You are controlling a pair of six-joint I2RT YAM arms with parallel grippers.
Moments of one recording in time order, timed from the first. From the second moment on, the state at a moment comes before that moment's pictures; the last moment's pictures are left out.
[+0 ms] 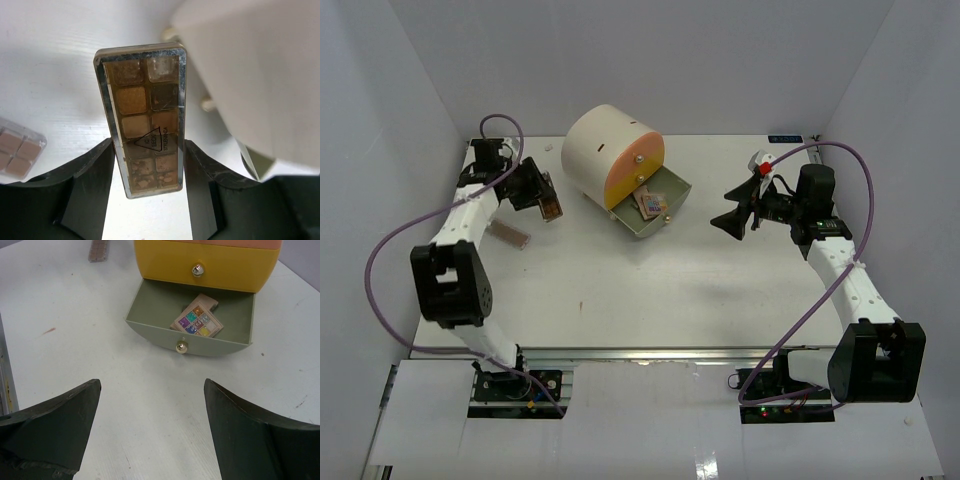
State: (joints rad) left arm 0.07 1.77 1.42 -0.53 0.35 -0.37; right arm 0.05 1.23 0.95 -0.11 -1.03 -0.31
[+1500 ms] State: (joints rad) left arm -0.74 2.03 1.74 -0.42 -0.36 0.23; right arm 0.03 1.23 0.92 -0.11 -1.04 -0.32
